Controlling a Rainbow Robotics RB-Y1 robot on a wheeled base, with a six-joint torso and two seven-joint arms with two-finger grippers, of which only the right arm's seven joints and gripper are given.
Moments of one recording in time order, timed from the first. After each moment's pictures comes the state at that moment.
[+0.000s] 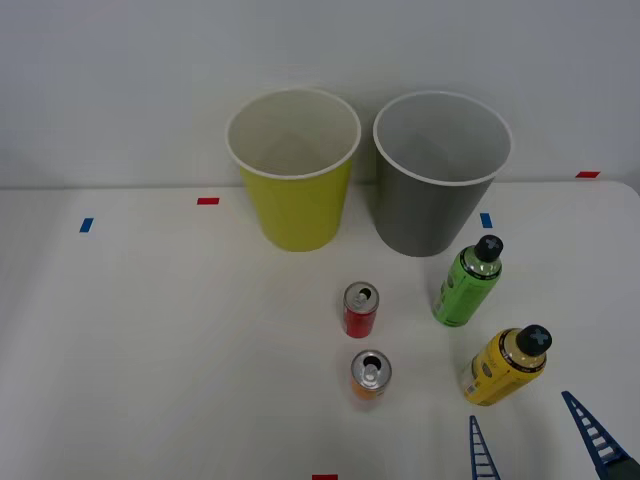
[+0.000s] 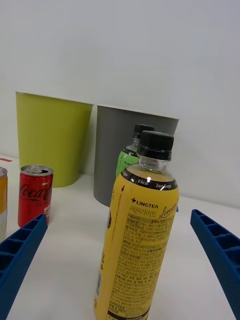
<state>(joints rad) 0.81 -0.06 0.00 -1.69 0.42 -1.08 1.31</state>
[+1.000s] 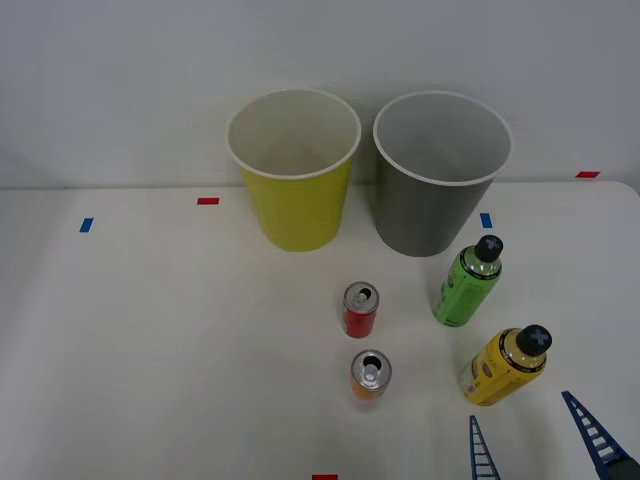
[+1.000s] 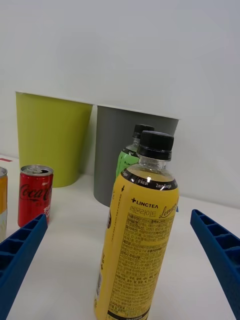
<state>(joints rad) 0.81 -0.06 0.00 -1.69 0.42 -1.08 1.31</state>
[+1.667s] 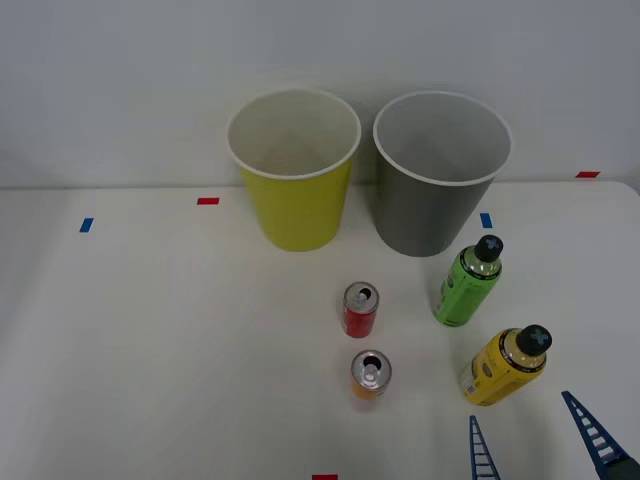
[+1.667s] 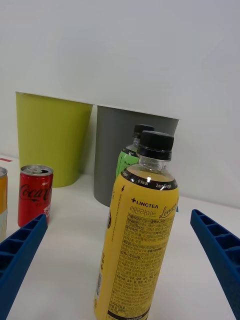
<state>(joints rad) 0.81 -0.06 0.00 -1.69 0.42 -1.08 1.31</state>
